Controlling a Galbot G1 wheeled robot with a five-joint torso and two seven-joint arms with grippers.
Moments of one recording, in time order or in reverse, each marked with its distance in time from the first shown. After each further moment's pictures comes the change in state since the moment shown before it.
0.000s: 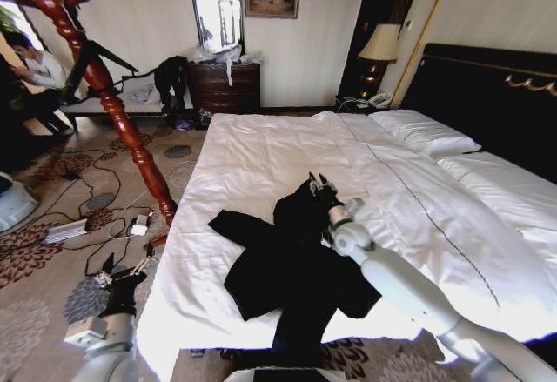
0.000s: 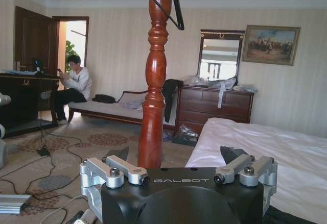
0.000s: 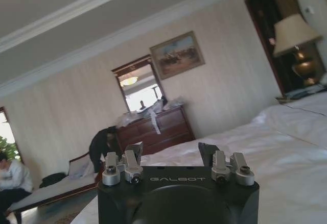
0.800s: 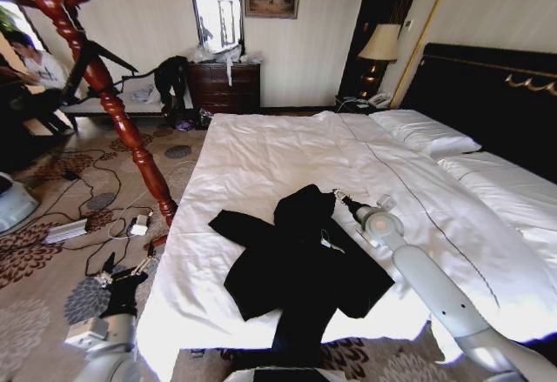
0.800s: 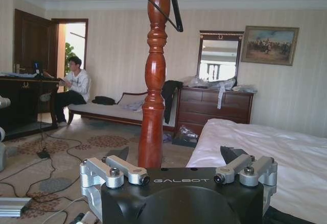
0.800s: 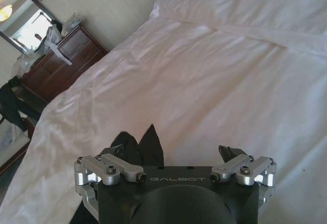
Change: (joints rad) left arm 0.009 0.001 -0.005 -0.006 0.005 -0.005 0.000; right arm -0.055 0.011 0.194 -0.102 0.468 -0.377 0.211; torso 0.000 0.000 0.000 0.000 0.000
